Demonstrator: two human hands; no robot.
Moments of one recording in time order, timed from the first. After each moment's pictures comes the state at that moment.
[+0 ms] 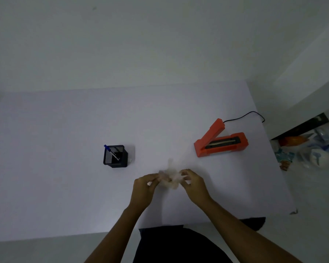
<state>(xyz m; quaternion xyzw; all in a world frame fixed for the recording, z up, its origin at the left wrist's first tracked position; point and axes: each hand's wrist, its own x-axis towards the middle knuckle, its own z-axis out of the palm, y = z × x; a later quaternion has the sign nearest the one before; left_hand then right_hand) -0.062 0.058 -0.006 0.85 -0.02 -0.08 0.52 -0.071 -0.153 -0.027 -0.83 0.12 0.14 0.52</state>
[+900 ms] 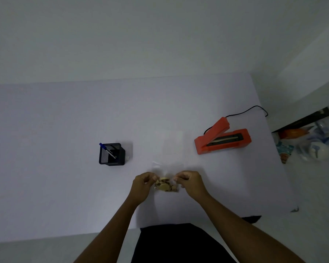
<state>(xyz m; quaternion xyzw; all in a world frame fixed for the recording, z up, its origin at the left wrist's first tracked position) -0.043 0.070 -0.059 0.82 0.05 -0.23 0.52 -0.054 -0.153 -0.055 -0.78 0.17 0.20 0.56</state>
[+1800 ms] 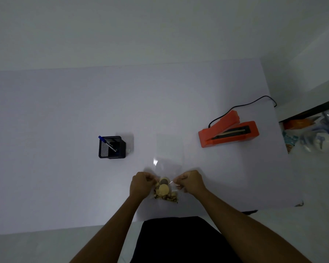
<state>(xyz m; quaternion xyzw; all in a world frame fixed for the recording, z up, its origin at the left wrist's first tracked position) -0.044 0.070 -0.069 0.86 0.16 -0.31 0.37 -0.057 -0.139 -0.063 -0.73 0.30 0.32 0.52</state>
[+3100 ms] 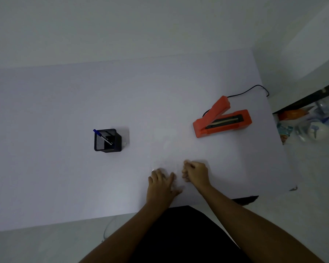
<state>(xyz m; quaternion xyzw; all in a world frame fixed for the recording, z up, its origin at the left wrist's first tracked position) -0.107 0.002 -0.058 0.94 -0.16 -0.29 0.03 -0.079 -0.157 -0.064 -0.71 0.39 0.18 0.56</state>
